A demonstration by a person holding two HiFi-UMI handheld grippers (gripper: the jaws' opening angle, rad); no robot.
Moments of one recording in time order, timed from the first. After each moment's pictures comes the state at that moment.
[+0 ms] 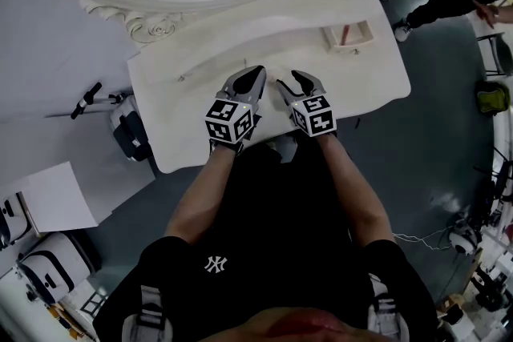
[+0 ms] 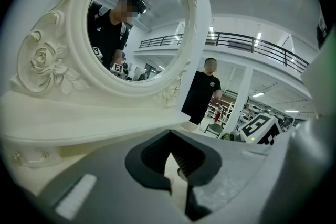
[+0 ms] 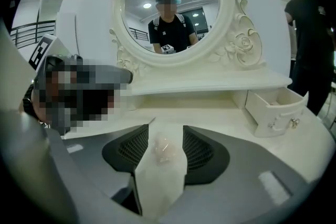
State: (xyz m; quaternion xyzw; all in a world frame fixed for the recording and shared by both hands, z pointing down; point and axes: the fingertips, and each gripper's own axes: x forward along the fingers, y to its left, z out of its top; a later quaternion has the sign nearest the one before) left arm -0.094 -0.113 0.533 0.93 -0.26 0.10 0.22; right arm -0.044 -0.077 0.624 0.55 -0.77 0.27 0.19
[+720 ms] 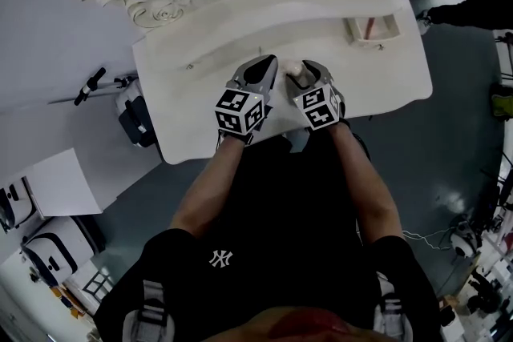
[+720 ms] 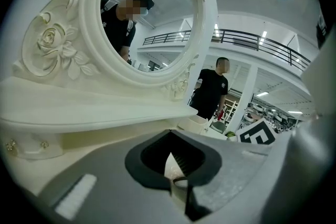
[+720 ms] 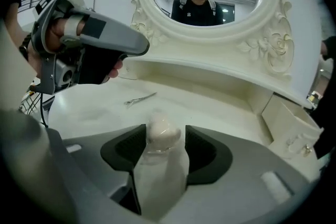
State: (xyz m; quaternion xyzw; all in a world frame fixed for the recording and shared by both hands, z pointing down) left arm -0.102 -0.130 0.573 0.93 -0.27 0.12 0.24; right arm -0.060 -0.089 0.684 0.50 -0.77 0.20 0.34
